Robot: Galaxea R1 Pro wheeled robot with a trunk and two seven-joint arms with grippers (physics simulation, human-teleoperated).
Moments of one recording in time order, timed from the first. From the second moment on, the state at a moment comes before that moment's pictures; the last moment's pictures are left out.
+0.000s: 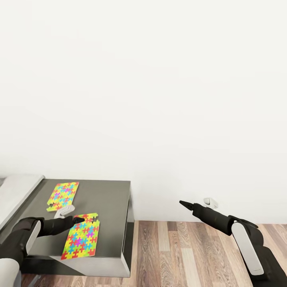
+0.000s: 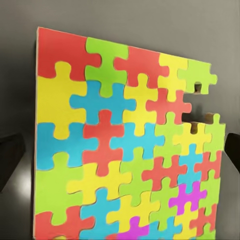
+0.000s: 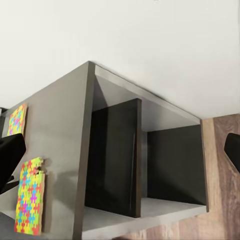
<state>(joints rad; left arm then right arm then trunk) -0.58 0.30 0.28 -0.75 0.04 0.82 -0.67 -0.31 -0.13 -0.14 -1.45 -0.68 0.86 0.30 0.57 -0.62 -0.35</state>
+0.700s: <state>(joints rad) -0.58 0.29 0.28 -0.75 0.04 0.82 -0.67 -0.31 -0.14 -0.14 -1.45 -0.68 0.87 0.30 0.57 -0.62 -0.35</state>
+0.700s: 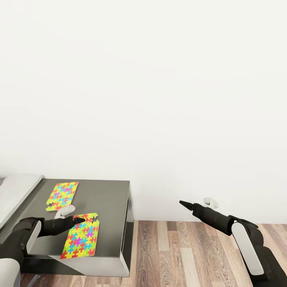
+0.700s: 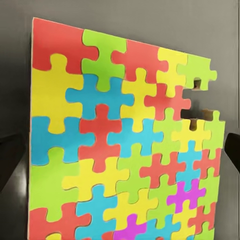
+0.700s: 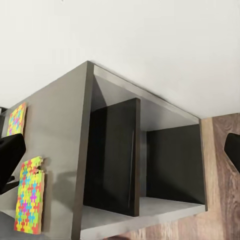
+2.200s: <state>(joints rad) -0.58 0.30 0.28 -0.75 0.03 0.84 -0.76 -0.31 -0.14 -0.14 -1.45 -0.68 0.87 0.30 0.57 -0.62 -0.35</state>
